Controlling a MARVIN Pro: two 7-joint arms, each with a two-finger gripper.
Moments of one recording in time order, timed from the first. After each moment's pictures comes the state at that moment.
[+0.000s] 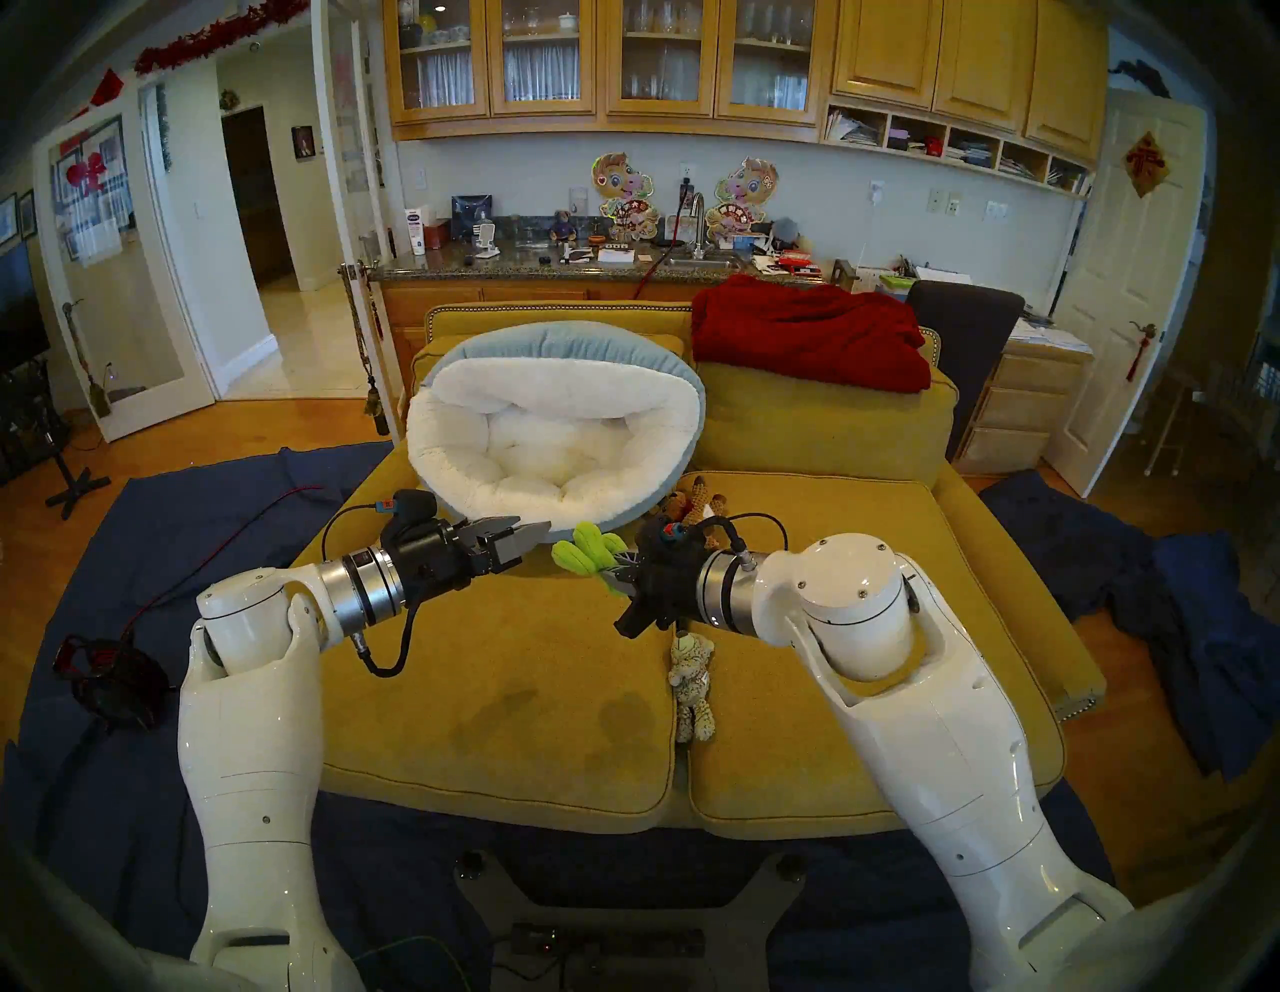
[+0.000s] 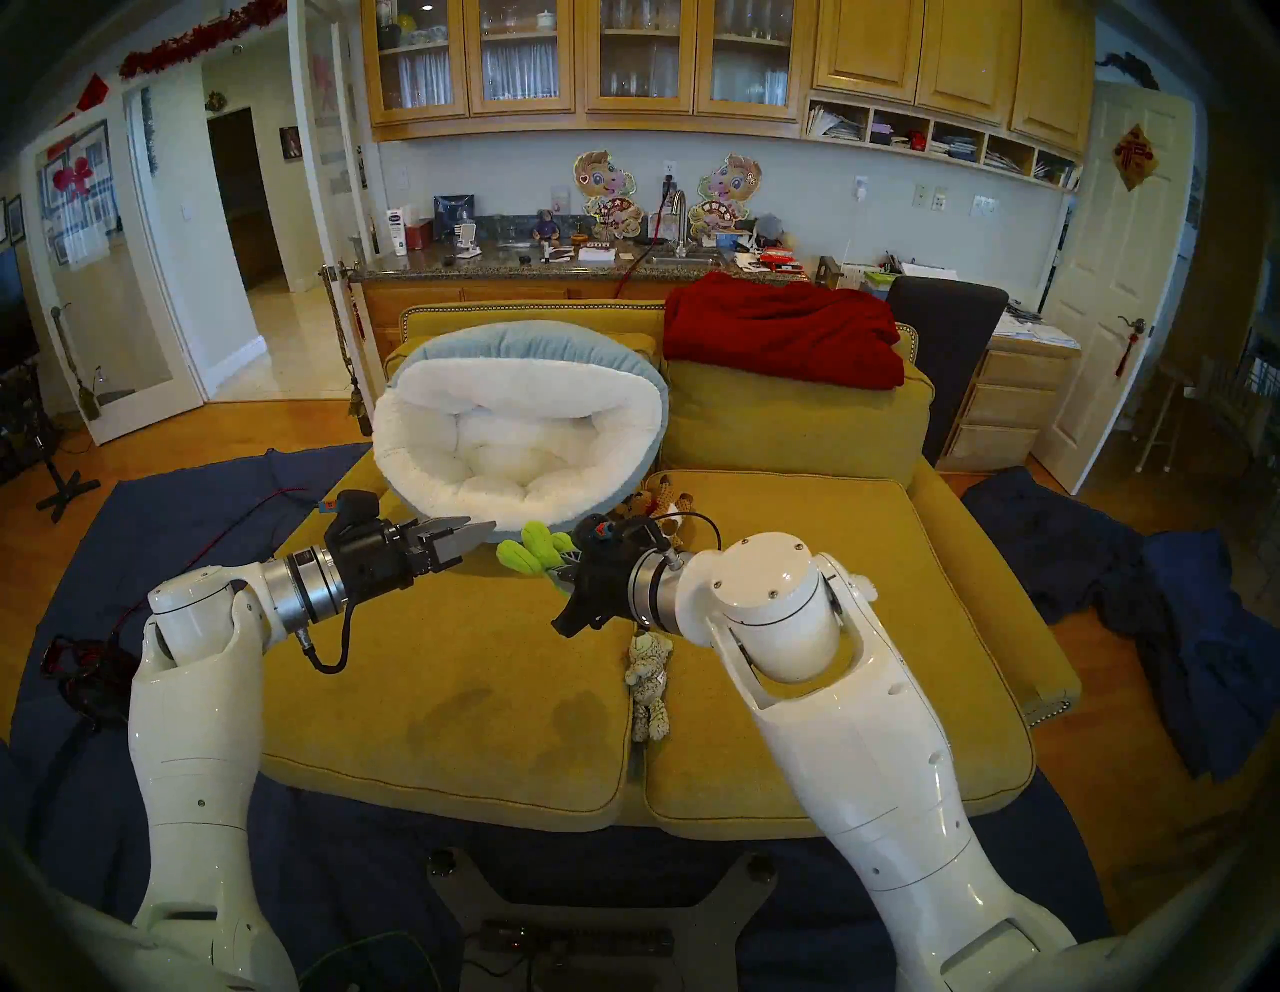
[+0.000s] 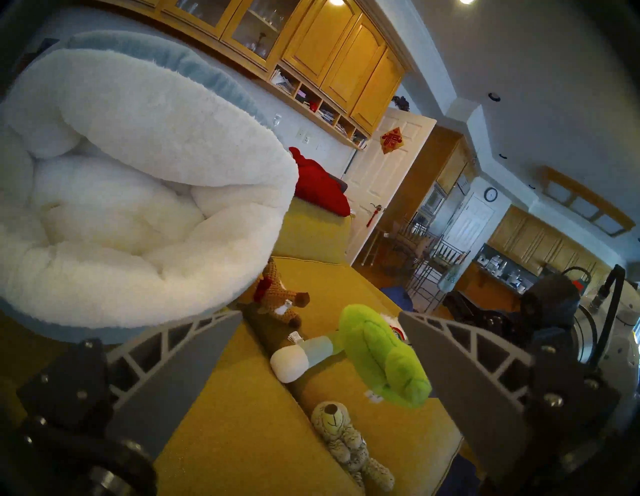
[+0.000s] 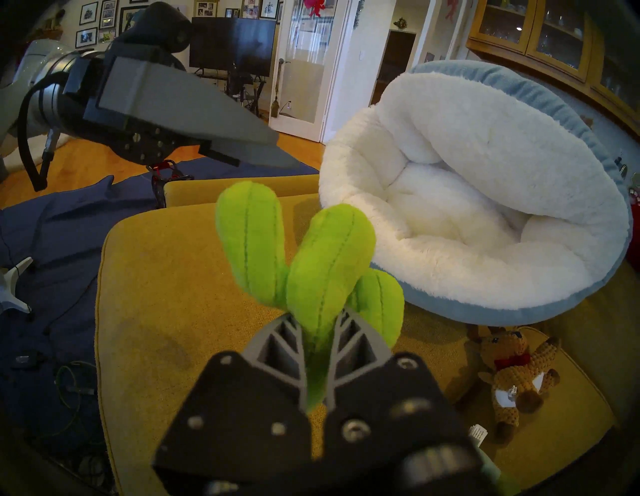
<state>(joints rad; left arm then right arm) 1.50 -1.42 -1.95 -1.64 -0.20 0.68 -1.15 -1.47 -1.28 1.21 -1.95 -0.14 0.63 0.69</state>
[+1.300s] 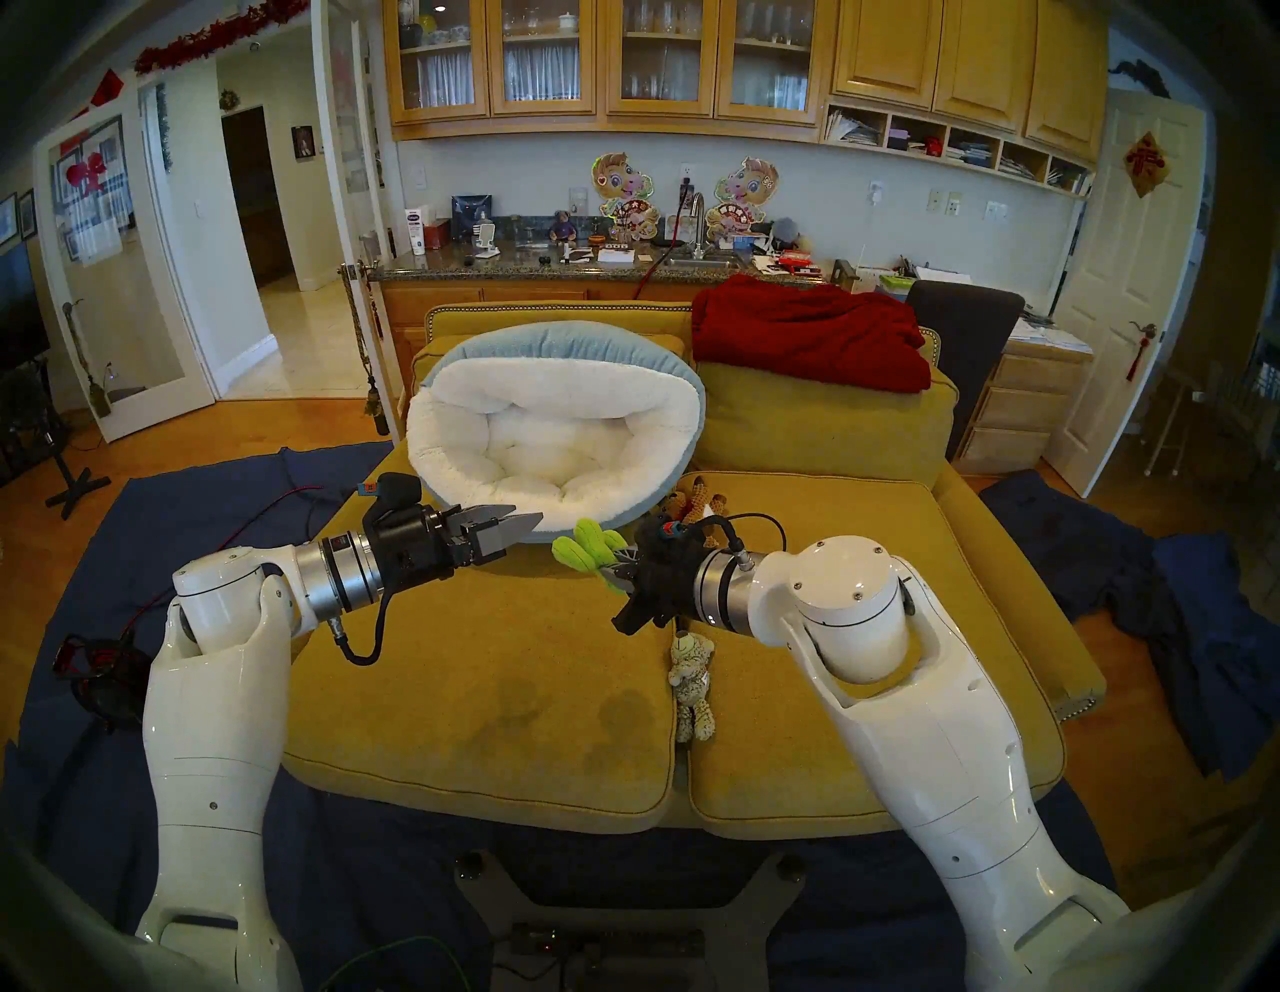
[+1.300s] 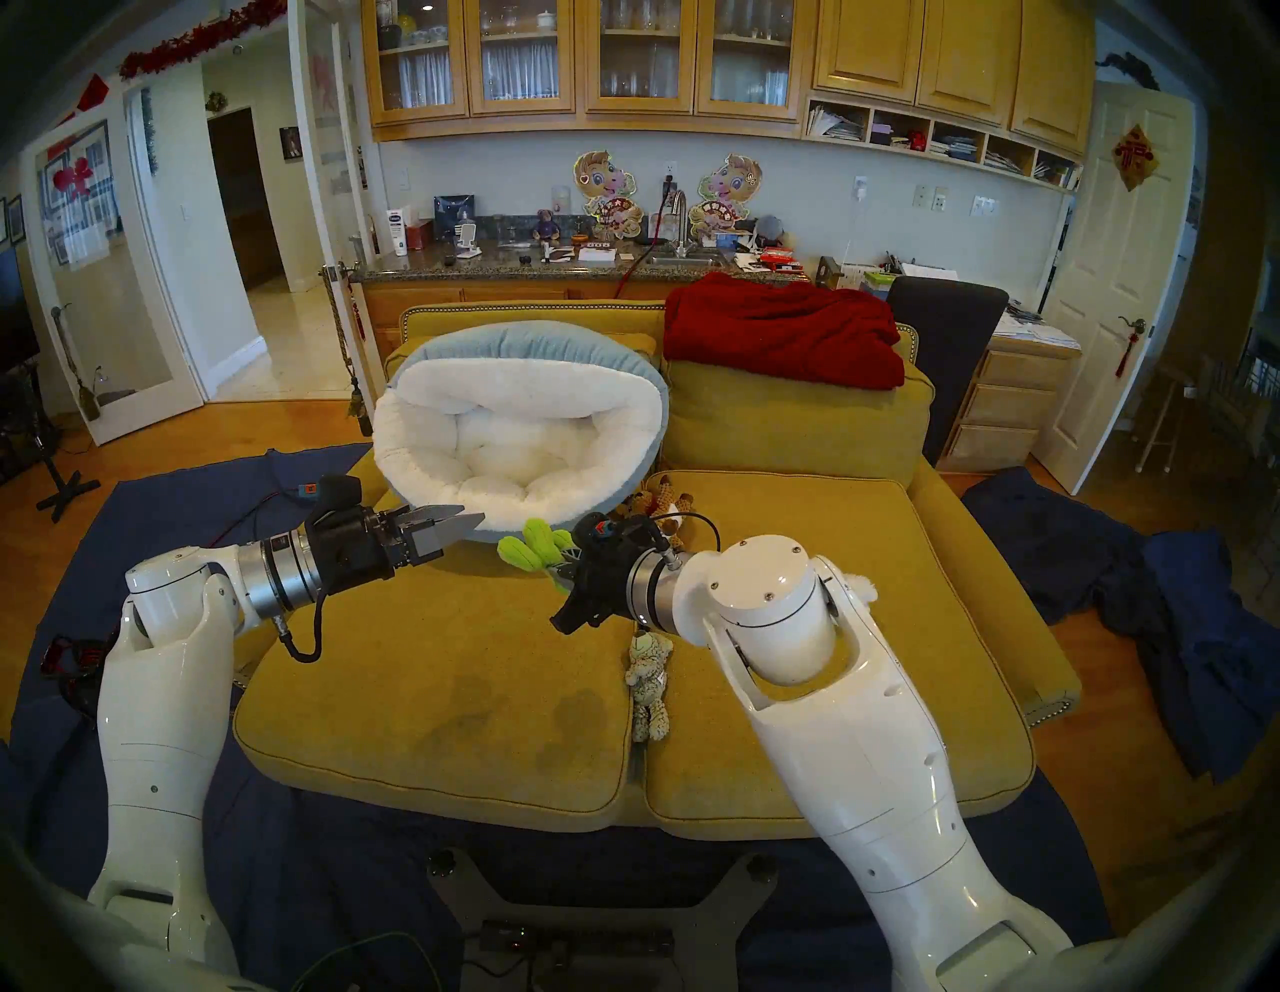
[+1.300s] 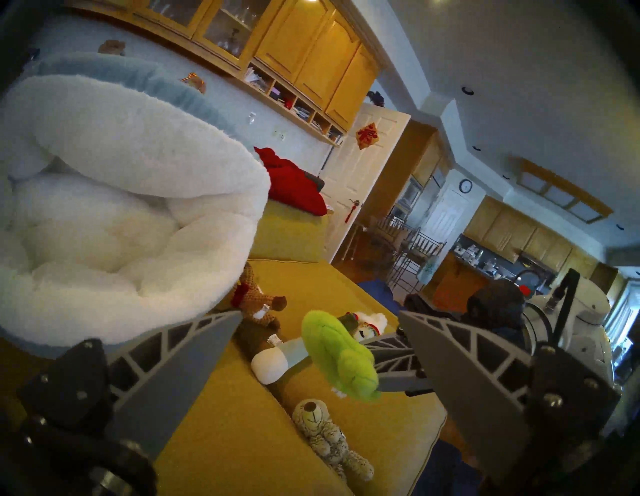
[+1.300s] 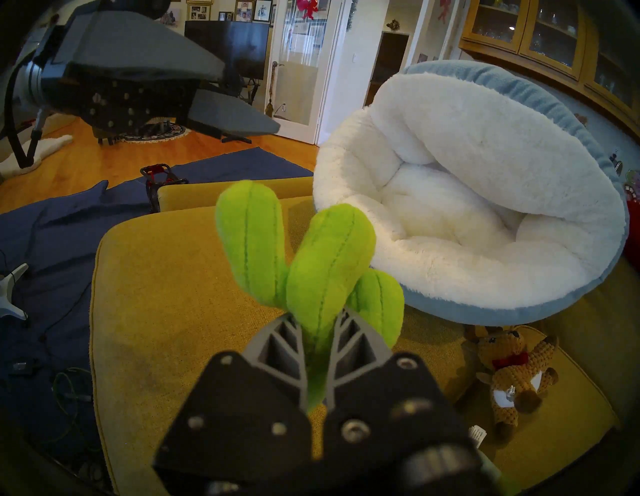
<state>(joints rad) 1.52 -1.26 -1.89 -1.66 -0.39 0.66 -1.16 -1.47 -1.29 1.21 -1.94 -0.13 0.63 0.67</state>
